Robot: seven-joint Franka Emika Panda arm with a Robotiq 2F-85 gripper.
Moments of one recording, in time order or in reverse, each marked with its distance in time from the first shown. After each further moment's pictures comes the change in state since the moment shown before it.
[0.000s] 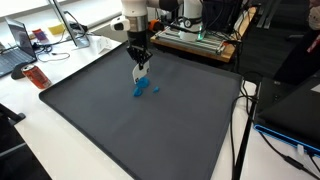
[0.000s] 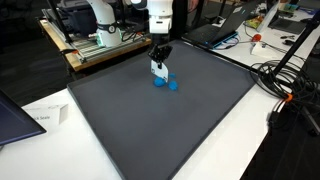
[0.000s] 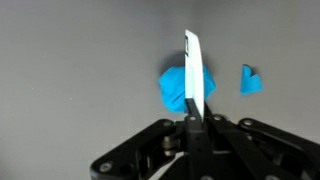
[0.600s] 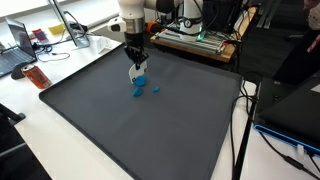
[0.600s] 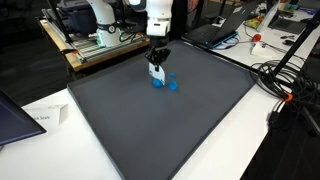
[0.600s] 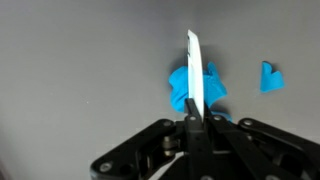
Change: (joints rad) arm 0.014 0.022 -0.039 0.020 -0.062 -0.013 0.085
